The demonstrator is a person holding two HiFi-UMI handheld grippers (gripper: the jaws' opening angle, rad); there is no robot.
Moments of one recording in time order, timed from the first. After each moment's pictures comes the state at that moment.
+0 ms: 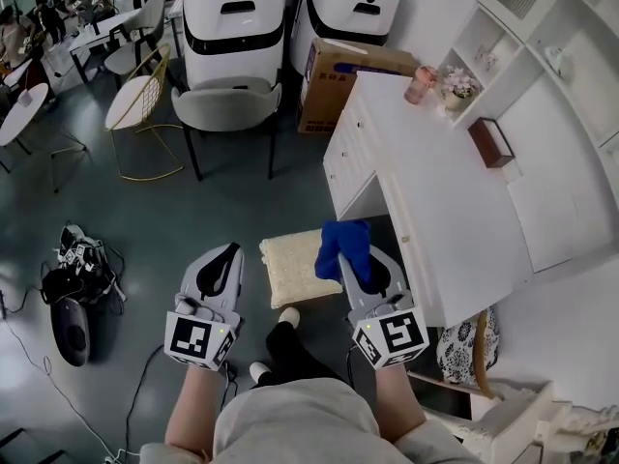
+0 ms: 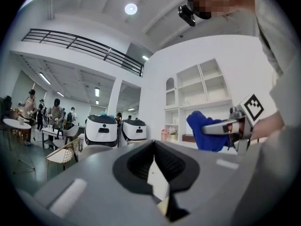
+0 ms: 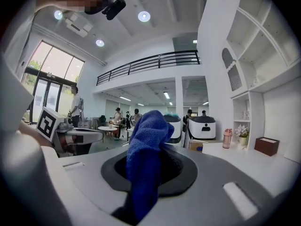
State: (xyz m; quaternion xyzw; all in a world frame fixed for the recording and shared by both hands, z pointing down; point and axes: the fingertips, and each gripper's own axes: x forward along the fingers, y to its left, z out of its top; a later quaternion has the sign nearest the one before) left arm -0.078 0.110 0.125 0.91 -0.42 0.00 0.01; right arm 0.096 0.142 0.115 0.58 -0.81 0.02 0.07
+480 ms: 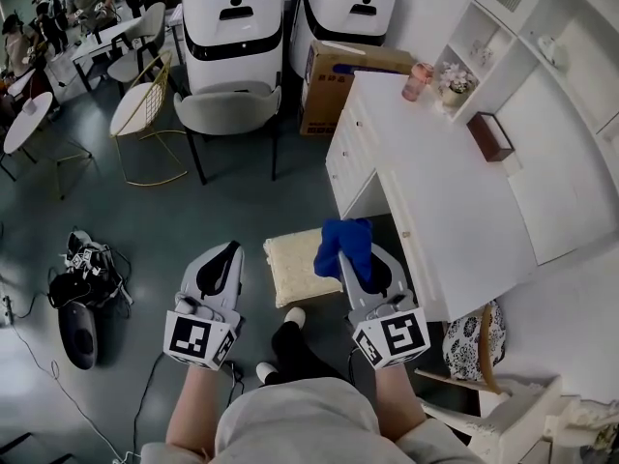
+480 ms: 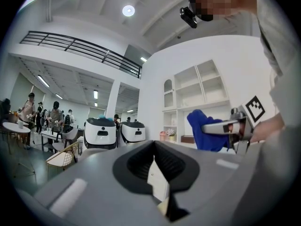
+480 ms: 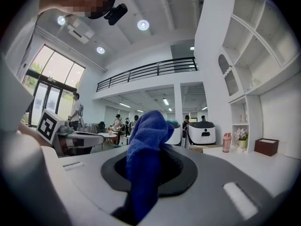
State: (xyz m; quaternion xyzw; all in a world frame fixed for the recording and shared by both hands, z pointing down) left arm -0.076 0.128 0.108 0.91 -0.42 0.00 0.00; right arm 0.095 0.163 0.095 0.59 -0.81 0.00 0.04
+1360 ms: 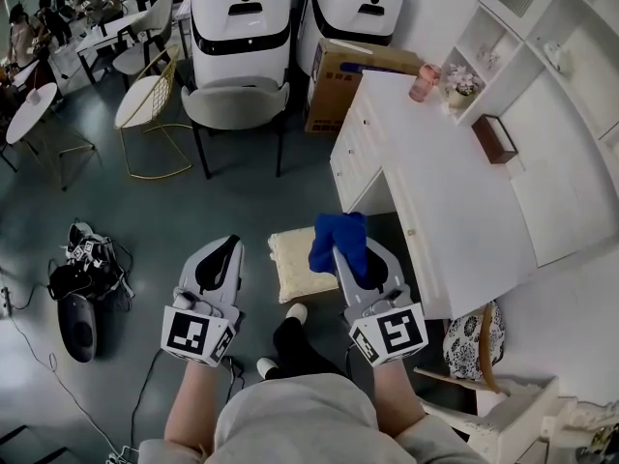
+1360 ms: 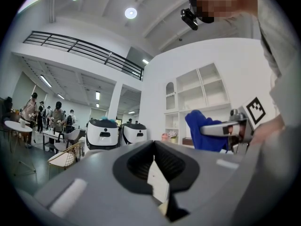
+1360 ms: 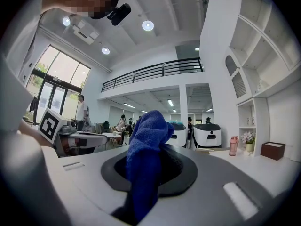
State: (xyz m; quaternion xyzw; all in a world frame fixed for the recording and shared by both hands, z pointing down) left arm -0.099 0.130 0.099 0.90 -0.43 -0.02 0.00; right arm 0.060 0.161 0.086 0.57 -0.82 -0.01 0.04
